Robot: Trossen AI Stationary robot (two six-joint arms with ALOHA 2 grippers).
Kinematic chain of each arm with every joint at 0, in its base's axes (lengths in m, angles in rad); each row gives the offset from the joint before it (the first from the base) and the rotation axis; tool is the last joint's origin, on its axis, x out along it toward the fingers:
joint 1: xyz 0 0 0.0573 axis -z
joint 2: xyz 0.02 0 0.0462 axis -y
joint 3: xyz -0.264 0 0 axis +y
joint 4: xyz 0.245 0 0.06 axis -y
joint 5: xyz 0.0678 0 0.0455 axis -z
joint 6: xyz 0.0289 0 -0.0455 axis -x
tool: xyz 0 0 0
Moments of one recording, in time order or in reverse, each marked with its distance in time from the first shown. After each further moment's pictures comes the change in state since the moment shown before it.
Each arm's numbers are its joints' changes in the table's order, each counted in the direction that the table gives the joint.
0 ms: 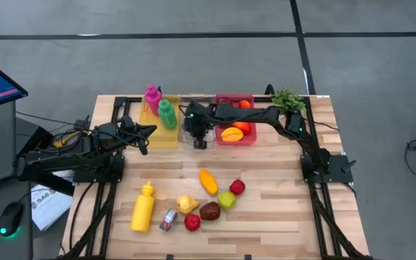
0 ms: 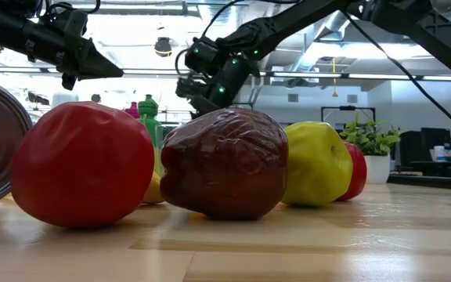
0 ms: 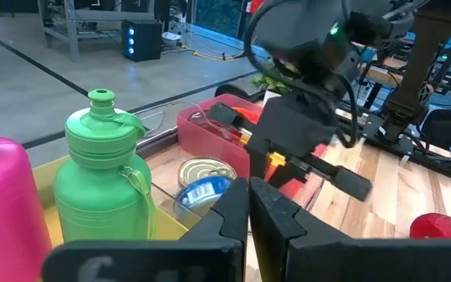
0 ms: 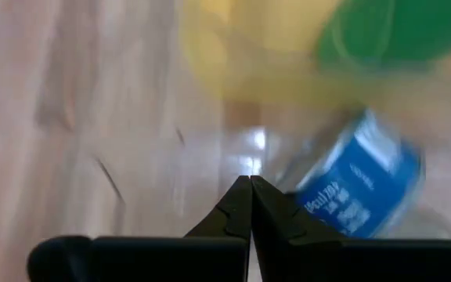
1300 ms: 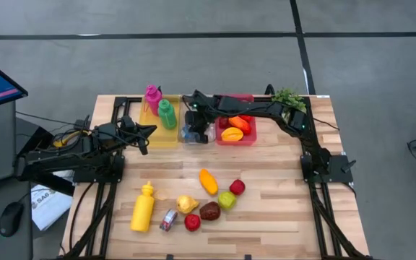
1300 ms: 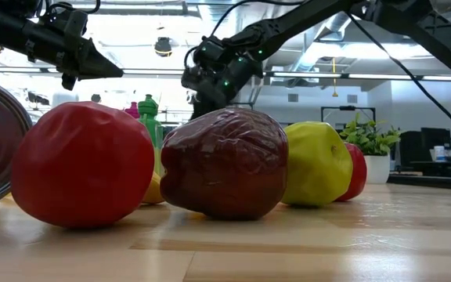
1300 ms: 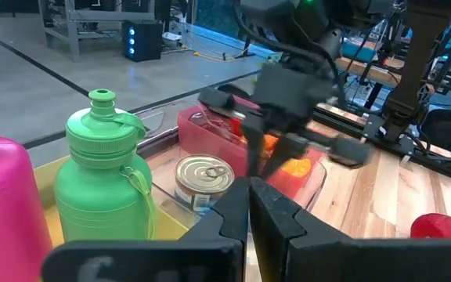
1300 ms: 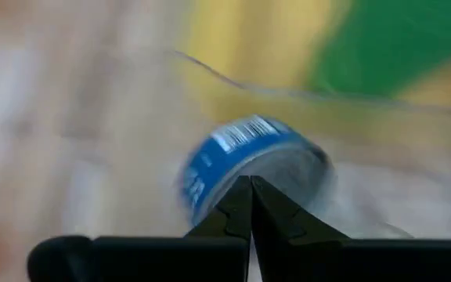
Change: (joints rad) left arm 0.000 0.000 0.000 0.000 0.001 0.000; right arm 0.063 0.030 0.001 0.034 -0.185 0.061
